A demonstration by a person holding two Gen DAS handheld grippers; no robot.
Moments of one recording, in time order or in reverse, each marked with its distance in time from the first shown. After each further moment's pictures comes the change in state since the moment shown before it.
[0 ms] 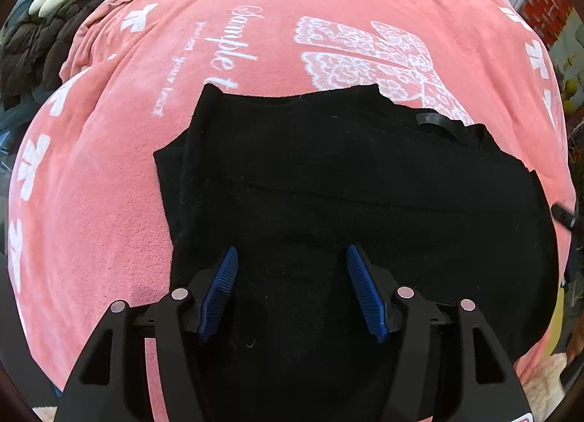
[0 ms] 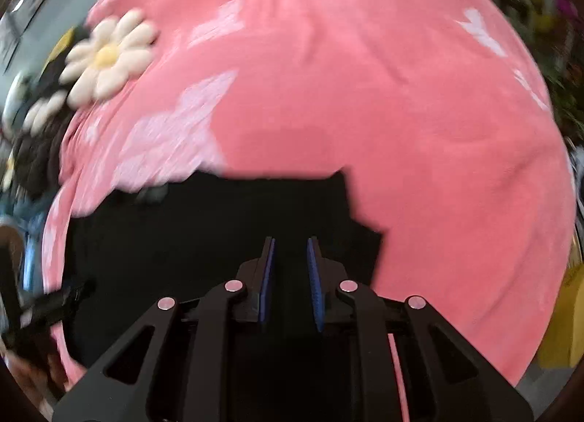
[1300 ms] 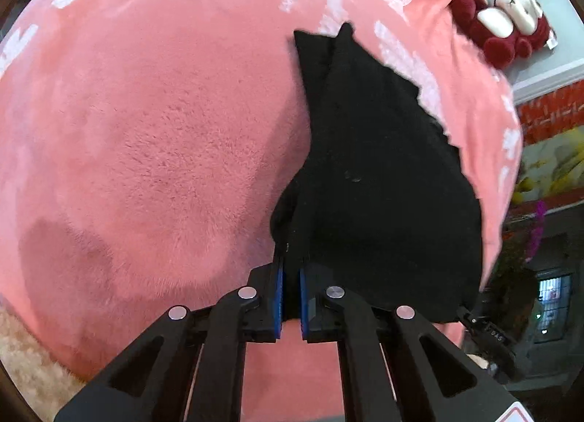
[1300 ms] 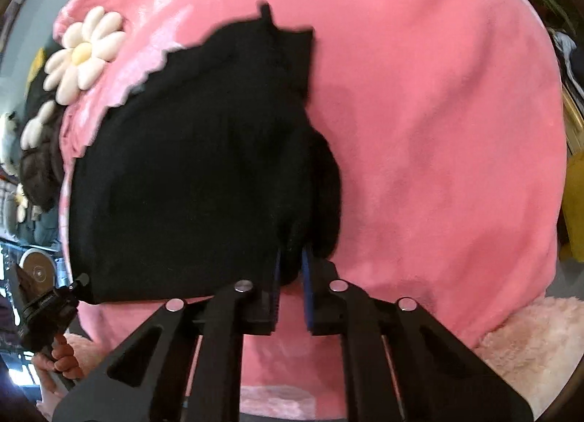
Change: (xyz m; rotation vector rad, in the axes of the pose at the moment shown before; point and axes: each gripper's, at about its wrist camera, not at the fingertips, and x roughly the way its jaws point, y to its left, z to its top) left arm -0.043 0.107 -0.113 -0.406 0.059 -0.345; right arm -0.058 -0.048 -0.113 0.254 0.091 0.074
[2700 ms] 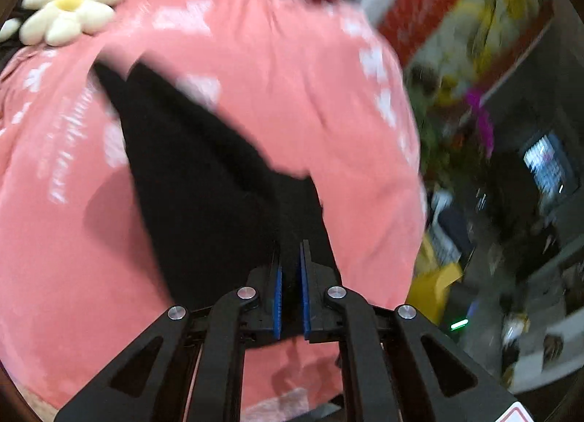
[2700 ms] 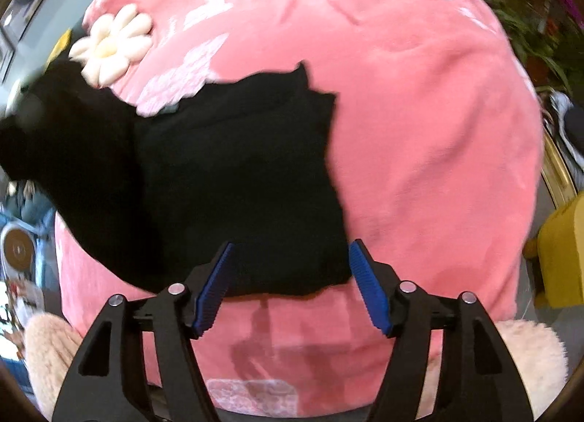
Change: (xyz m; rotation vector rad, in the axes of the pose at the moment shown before) left arm 0.021 -0.310 -0.049 0.556 0.014 -0.062; right arm -0.035 0.001 0.003 -0.062 -0.121 -0.048
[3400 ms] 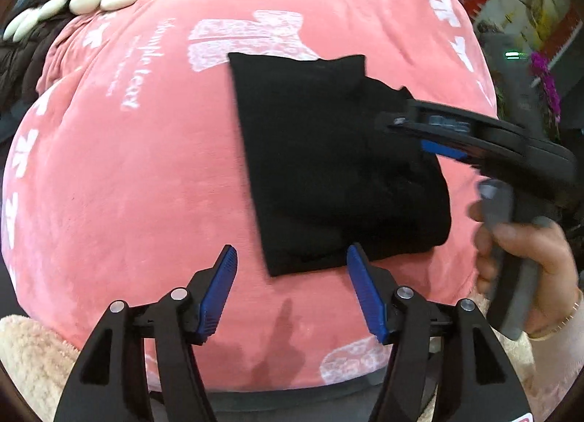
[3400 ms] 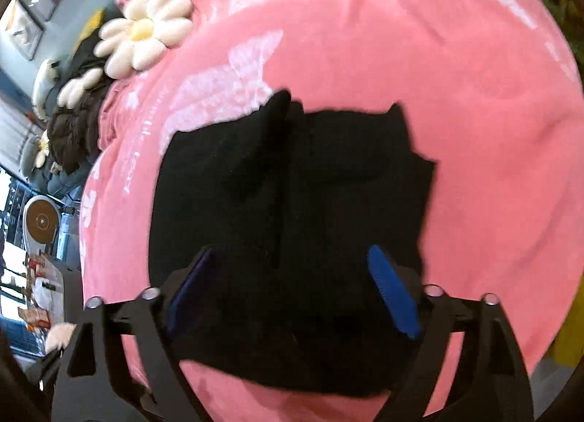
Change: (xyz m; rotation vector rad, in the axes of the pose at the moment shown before) left arm -0.007 0.063 -0.078 -0.052 0.078 0.273; right arm 0.086 0.073 0.075 -0.144 0.148 0.147
